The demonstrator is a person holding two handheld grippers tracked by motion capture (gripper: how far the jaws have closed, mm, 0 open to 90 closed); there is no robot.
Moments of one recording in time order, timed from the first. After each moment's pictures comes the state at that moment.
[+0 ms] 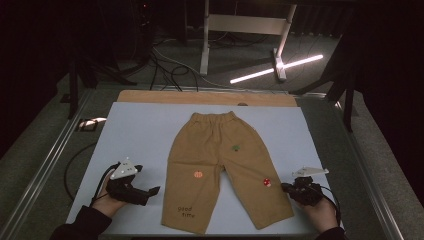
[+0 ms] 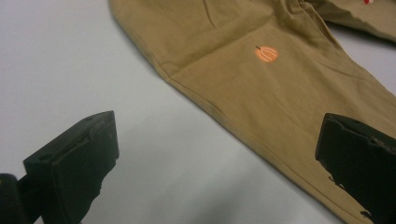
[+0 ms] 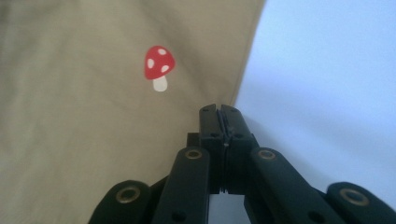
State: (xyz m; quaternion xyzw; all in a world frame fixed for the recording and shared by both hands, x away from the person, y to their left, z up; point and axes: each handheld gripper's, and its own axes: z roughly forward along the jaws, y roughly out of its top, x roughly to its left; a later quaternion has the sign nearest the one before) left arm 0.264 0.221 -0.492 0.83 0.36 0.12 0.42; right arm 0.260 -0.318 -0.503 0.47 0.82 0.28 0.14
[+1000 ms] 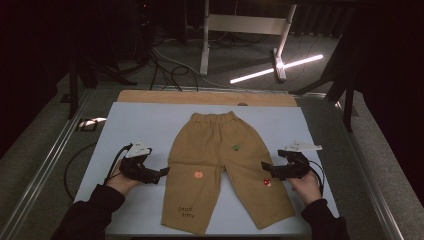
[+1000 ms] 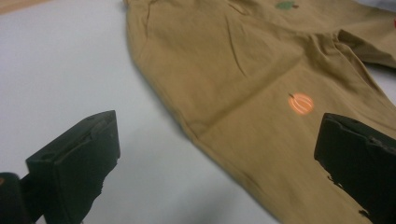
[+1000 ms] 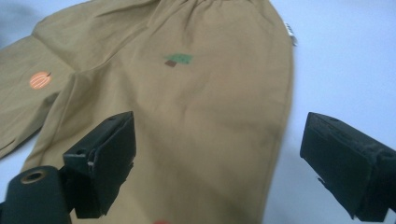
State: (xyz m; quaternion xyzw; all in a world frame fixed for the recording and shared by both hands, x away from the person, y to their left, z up) left arm 0.324 0.193 -0.483 0.83 0.36 0.14 0.42; right arm 0.332 -0.294 -0.486 0.42 0.79 0.42 0.14
